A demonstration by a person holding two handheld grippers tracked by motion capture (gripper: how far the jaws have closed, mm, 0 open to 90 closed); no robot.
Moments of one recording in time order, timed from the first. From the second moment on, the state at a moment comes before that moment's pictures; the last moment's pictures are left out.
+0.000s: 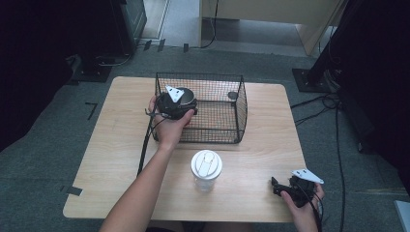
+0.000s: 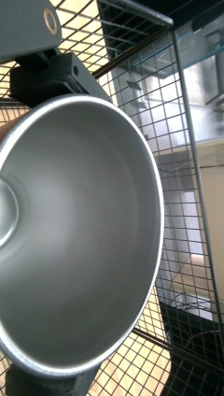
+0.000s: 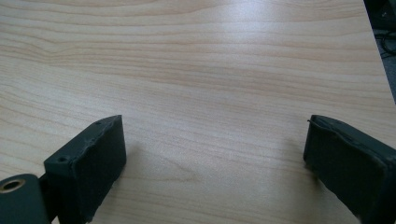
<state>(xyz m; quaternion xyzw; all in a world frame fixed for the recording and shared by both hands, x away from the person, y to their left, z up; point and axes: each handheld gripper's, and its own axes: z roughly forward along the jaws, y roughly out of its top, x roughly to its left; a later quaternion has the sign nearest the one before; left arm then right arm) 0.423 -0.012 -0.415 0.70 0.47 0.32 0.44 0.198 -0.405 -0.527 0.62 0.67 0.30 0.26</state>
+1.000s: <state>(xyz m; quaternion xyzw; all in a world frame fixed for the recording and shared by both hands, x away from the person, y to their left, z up) 0.443 -0.021 -0.418 0.74 0.50 0.27 0.35 0.198 -0.405 -0.527 0.62 0.67 0.30 0.26</state>
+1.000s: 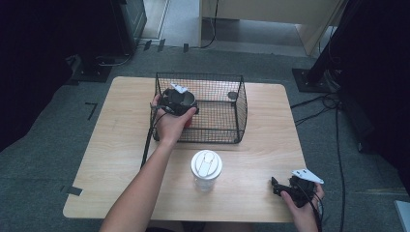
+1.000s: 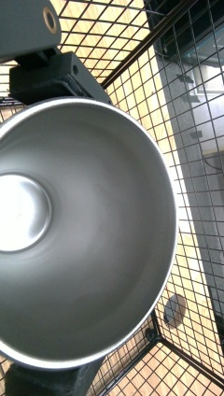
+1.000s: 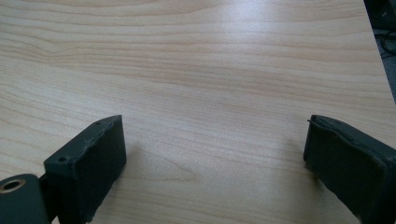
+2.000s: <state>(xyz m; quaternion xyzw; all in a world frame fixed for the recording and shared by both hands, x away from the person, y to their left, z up) 0.421 -0.007 -0.393 0.73 0.48 0.25 0.42 0.199 -0.405 -0.527 0.62 0.68 0.30 0.26</state>
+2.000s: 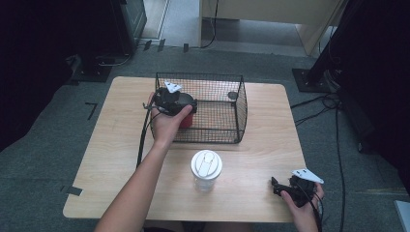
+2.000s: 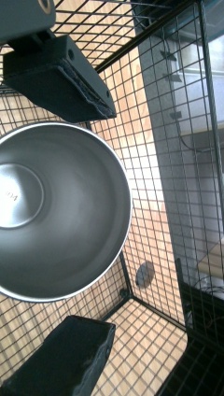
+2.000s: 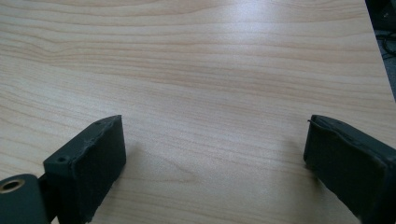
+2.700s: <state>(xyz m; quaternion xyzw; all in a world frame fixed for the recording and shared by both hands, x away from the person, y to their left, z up) 0.373 0.009 -0.372 0.72 0.45 0.26 0.45 0.198 -0.405 -0.527 0.62 0.68 0.30 0.25</state>
